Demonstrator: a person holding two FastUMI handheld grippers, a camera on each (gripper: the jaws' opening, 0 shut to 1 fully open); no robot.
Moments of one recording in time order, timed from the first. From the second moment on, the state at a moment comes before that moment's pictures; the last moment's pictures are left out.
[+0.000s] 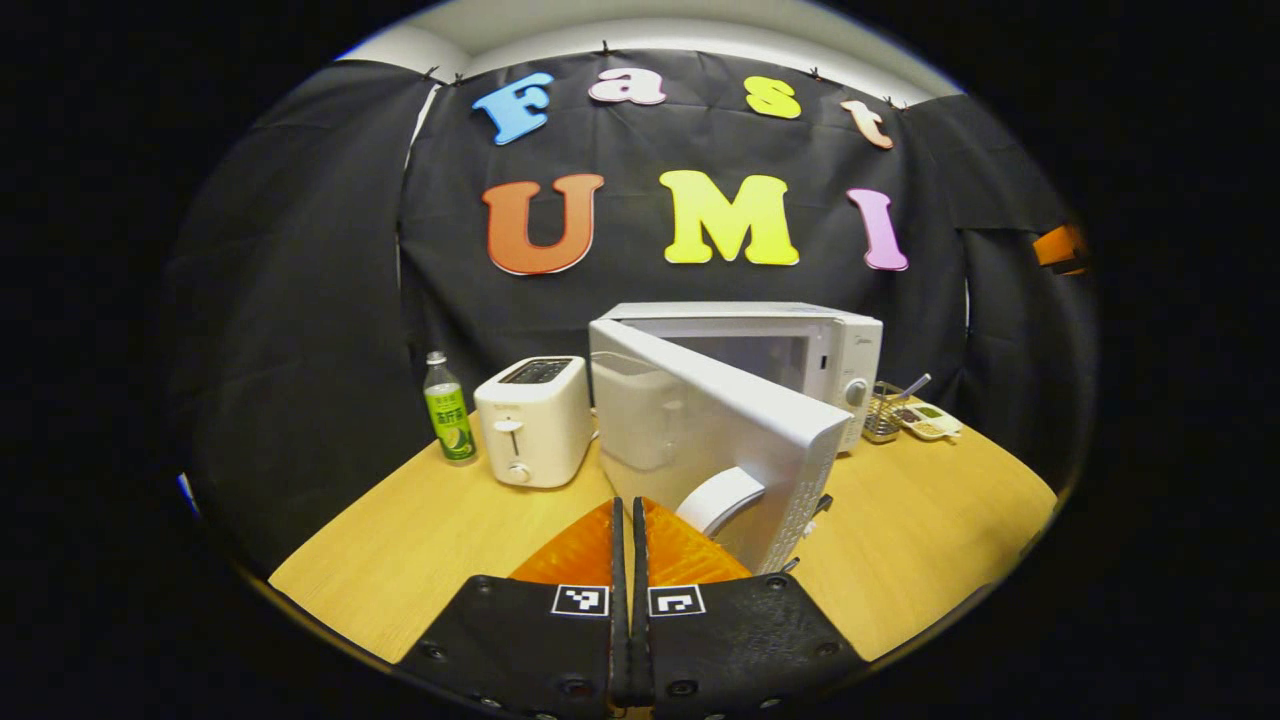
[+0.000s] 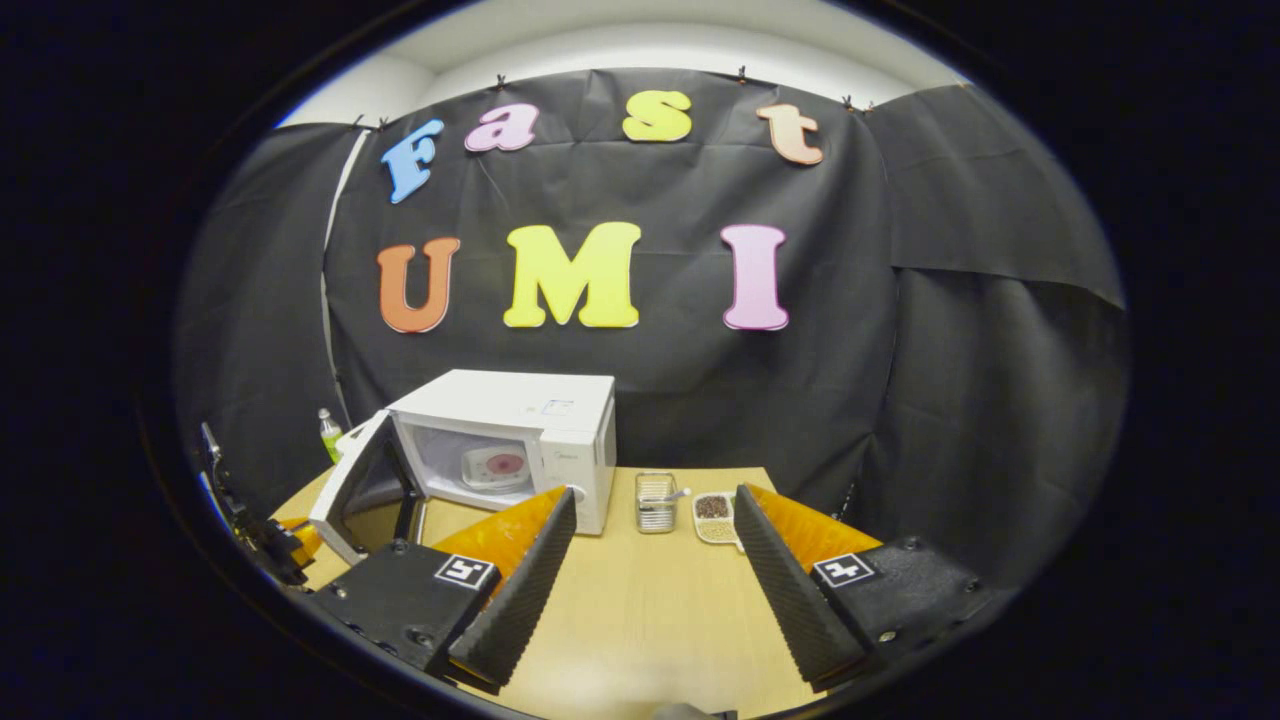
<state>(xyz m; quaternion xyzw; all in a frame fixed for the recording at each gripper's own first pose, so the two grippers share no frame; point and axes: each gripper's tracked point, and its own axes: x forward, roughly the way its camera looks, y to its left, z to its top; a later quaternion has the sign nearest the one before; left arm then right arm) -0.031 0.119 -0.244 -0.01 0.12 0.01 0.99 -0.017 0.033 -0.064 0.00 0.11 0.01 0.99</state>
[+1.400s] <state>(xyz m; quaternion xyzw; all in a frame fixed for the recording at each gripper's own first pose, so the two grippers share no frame) 0.169 -0.045 -0.232 -0.01 0.10 -0.11 0.99 0.052 -0.011 -0.078 0.02 0.14 -0.02 0.99</state>
